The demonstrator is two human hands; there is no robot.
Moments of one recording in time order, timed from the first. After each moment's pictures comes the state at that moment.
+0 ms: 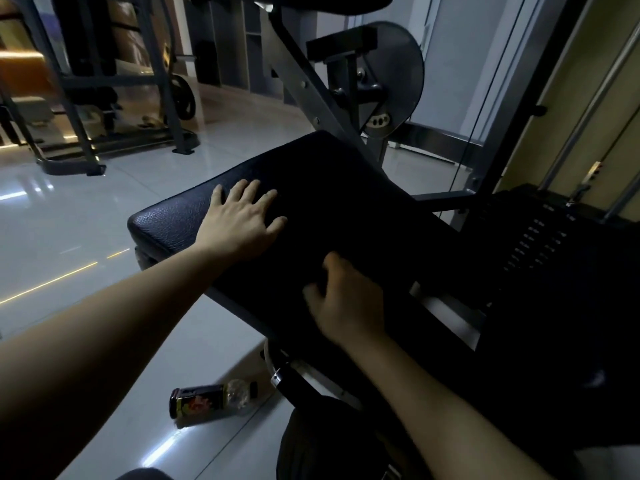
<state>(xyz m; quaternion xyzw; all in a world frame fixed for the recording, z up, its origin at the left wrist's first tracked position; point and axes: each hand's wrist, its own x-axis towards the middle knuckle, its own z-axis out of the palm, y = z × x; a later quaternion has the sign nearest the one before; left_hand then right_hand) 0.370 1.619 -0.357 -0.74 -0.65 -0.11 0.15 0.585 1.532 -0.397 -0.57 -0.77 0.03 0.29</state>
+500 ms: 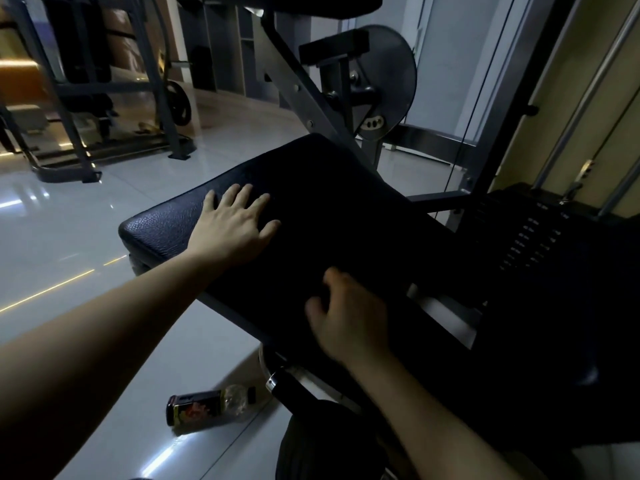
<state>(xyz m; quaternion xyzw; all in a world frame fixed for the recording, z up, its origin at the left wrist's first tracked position) 0.369 1.621 -0.363 -0.73 -0.65 -0.12 0.17 0.597 1.513 -0.401 -0.58 -0.76 0.05 0.29</state>
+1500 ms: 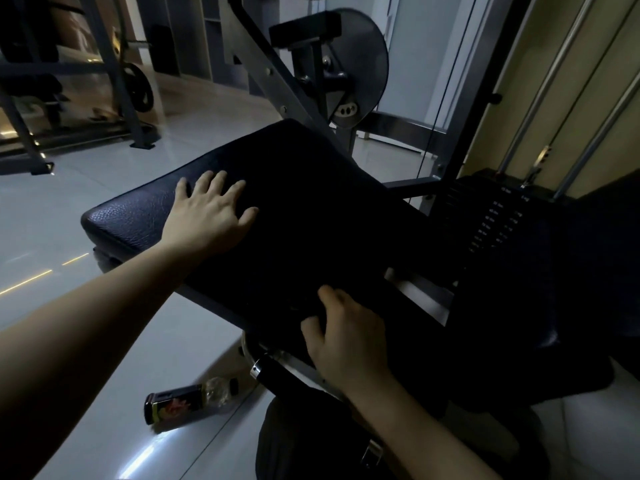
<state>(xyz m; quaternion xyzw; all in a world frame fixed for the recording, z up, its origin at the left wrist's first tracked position) 0.368 1.621 -0.362 -0.74 -0.64 -0.13 0.16 0.604 1.460 -0.414 -0.59 -0.75 0.03 0.29</state>
